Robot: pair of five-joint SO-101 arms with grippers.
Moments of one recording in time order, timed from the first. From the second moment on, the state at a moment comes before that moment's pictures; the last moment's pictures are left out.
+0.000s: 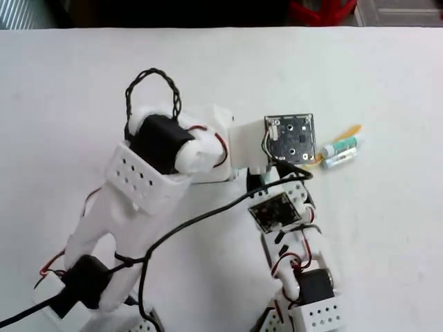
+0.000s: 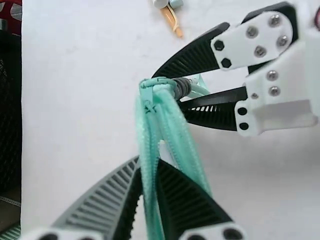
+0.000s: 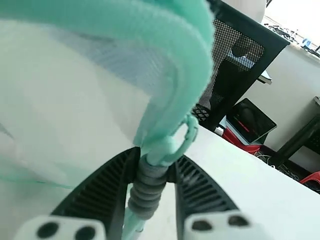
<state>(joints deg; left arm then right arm) 35.6 -7.3 -24.4 102.1 -48.6 -18.0 -102.6 96.4 21.1 26.5</state>
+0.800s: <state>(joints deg) 23.4 -7.3 -35.3 91.4 -35.0 -18.5 -103.3 96.4 21.1 24.4</state>
